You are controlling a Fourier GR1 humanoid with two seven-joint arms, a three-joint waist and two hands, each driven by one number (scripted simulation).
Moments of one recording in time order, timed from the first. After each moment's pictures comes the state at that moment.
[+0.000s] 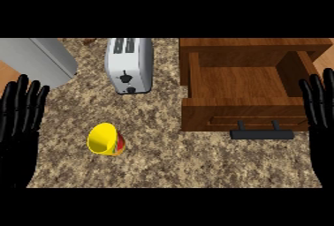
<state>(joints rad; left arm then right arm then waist) 0.04 0.11 0.00 -2.10 0.00 0.01 -0.01 0.00 -0.12 0.00 -2.10 -0.02 -0.02 -0.02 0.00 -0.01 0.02</state>
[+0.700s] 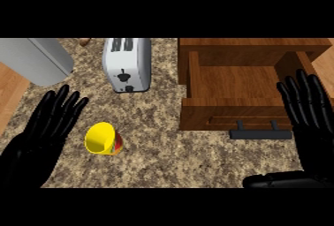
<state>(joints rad) 0.05 0.14 -0.05 -2.05 0.36 -0.26 0.03 -0.01 -0.11 0.03 -2.08 -0.13 0.05 0.07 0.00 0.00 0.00</state>
